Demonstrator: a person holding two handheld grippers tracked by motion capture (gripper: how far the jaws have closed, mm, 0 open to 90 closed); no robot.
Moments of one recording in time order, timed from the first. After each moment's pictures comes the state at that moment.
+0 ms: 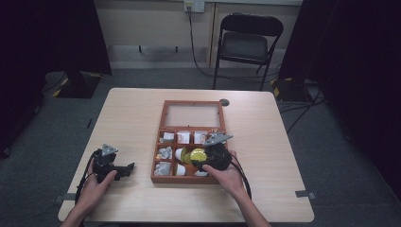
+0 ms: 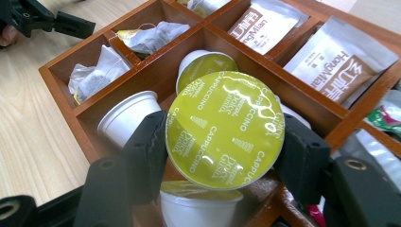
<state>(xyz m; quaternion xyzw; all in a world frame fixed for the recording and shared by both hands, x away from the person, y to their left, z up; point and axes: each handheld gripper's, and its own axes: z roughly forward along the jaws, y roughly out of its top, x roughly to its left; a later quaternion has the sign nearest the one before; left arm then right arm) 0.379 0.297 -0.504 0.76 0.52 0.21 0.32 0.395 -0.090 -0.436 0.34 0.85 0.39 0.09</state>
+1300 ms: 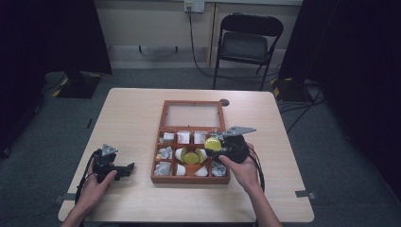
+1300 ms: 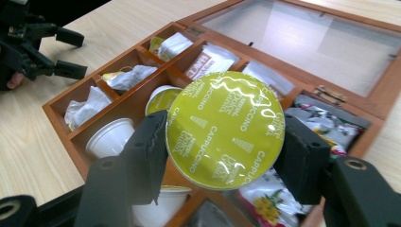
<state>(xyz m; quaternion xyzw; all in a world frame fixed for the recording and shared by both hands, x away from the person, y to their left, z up) 0.379 0.297 -0.504 0.76 0.52 0.21 0.32 0.401 -0.137 -0.404 0.37 0.81 0.44 0.11</state>
